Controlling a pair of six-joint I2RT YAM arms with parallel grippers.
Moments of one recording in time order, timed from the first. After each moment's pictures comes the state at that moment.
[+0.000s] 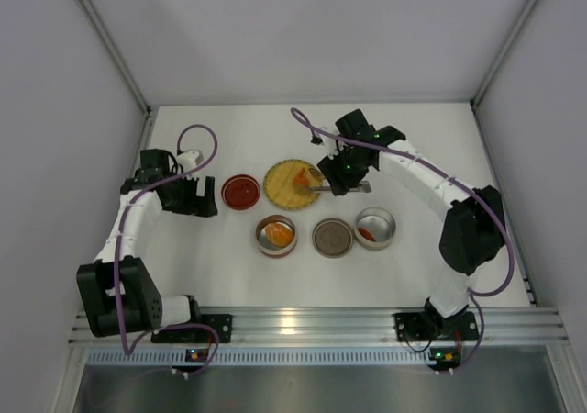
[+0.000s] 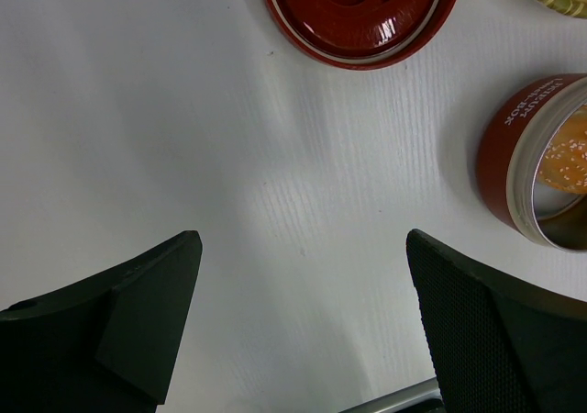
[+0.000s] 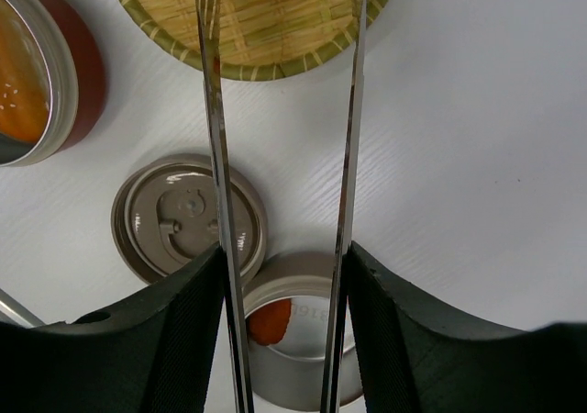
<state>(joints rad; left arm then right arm) 0.13 1.32 0.98 -0.73 0.36 0.25 0.55 1.75 1.54 -0.88 -0.17 -0.24</state>
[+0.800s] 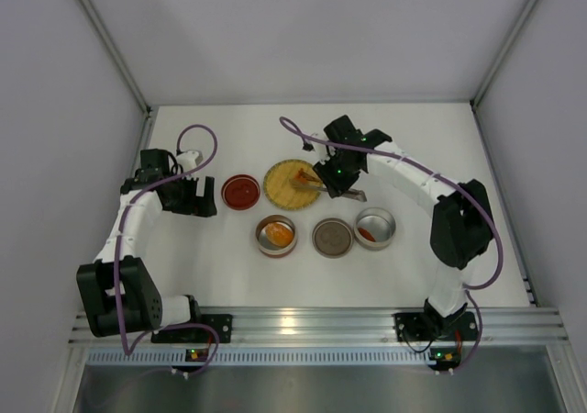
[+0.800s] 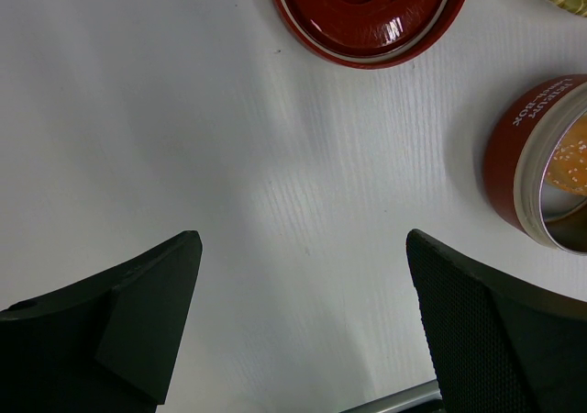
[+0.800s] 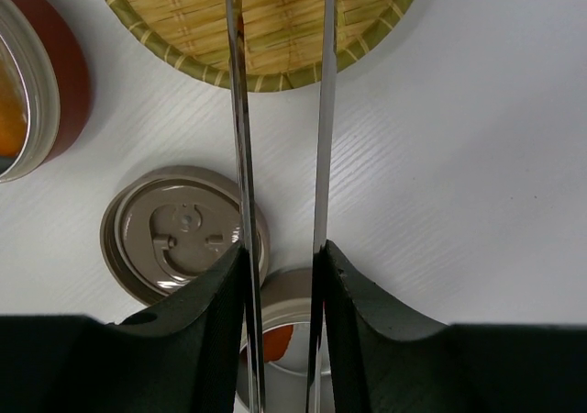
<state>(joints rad) 0.13 1.32 0.98 -0.73 0.35 0.25 0.60 1.83 1.55 -0.85 -0.12 -0.23</state>
